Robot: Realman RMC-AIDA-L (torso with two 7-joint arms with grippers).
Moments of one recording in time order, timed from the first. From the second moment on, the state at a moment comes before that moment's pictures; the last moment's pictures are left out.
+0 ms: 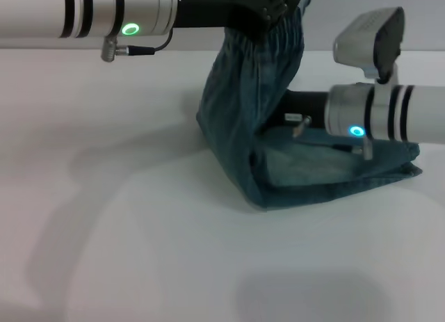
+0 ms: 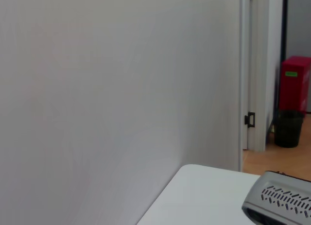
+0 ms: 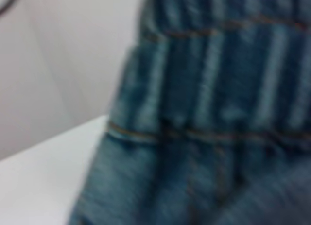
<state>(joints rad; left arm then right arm) -0.58 -2.07 1.43 1.42 1.92 1.05 -2.10 0.85 2.08 -1.18 -0.29 -1.52 -0.97 1.41</state>
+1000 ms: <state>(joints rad) -0.59 -2.07 1.63 1.33 1.92 0.83 -2.10 0.52 2.07 -0.85 -0.45 -1.30 -0.82 1.21</state>
